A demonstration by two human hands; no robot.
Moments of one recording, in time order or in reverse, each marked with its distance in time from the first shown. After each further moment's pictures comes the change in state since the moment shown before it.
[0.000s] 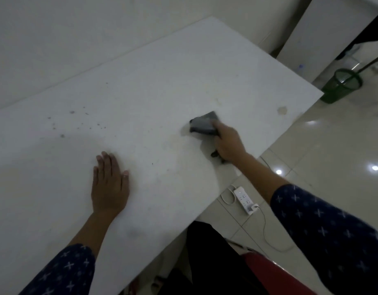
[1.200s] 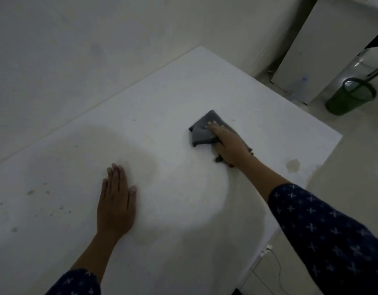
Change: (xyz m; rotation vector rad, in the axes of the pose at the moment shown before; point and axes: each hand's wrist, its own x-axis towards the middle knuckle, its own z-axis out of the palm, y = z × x) left_hand 0.175 0.081 0.016 -0.036 0.057 0.148; right_hand 0.208 0.061 -0.038 -0.069 -0.125 -0.186
